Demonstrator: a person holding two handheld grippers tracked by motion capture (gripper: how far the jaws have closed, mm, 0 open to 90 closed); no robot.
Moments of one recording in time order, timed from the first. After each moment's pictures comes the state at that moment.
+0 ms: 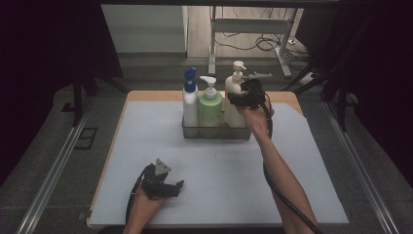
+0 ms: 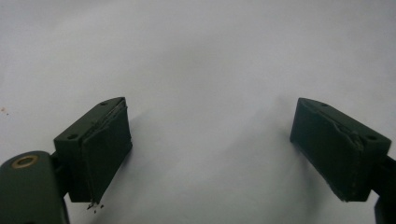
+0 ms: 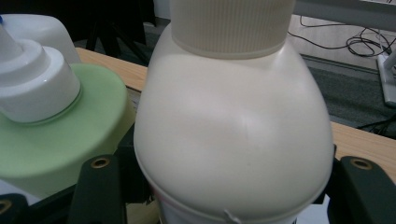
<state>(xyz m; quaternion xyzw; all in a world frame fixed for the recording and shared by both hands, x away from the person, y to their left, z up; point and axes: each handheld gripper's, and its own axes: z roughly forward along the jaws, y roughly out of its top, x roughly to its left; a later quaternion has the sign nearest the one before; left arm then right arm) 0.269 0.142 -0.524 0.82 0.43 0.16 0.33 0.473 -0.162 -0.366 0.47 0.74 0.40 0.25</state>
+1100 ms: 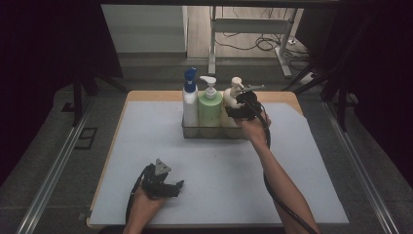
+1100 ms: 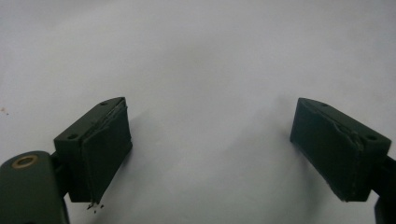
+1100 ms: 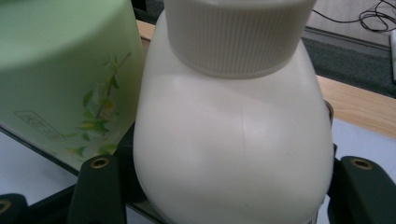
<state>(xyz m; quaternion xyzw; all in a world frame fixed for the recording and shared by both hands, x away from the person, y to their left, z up) 0.269 0.143 -0.524 0.82 0.43 0.16 0.33 0.463 -0.157 -0.403 0.48 0.77 0.36 0.23</state>
